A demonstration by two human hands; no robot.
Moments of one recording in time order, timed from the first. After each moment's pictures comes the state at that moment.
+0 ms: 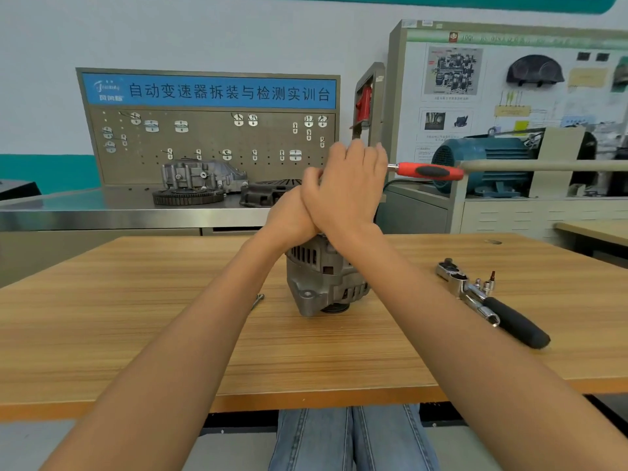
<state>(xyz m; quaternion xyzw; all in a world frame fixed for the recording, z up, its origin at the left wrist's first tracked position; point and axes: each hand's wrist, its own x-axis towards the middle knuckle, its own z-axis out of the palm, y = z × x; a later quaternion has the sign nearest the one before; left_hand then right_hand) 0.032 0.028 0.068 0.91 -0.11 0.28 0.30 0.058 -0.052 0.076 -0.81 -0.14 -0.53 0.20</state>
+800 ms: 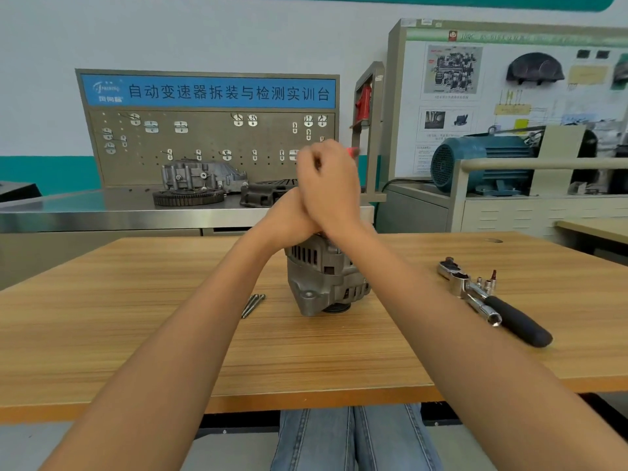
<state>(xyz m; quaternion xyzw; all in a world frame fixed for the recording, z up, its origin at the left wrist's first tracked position) 0.028 0.037 0.066 0.89 -0.16 0.25 0.35 0.048 -0.040 0.084 -0.71 -0.29 -0.42 0.49</state>
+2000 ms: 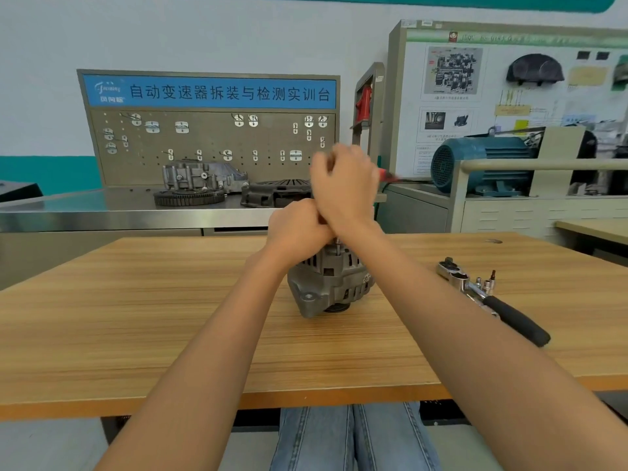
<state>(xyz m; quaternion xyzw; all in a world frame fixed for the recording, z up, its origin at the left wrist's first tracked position) 0.039 0.025 0.050 0.92 -0.04 0.34 0.18 0.064 -0.050 0.083 -0.73 -0.21 -0.46 0.46</state>
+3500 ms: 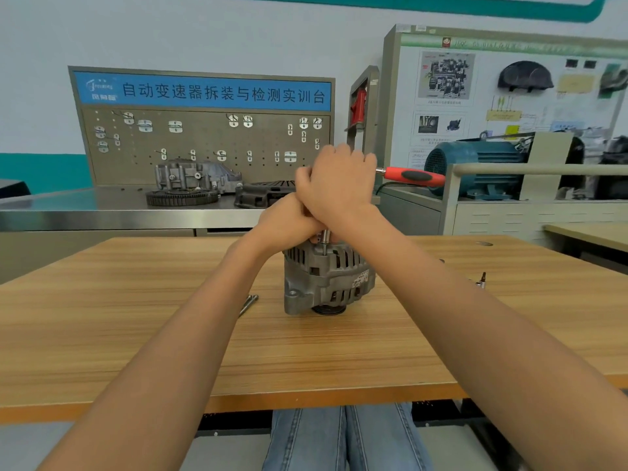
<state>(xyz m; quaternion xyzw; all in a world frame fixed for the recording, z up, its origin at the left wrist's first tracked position) 0.027 0.030 0.066 0.90 -0.13 0.21 0.35 0.060 -0.053 0.097 -0.85 -0.16 -0.48 0.14</state>
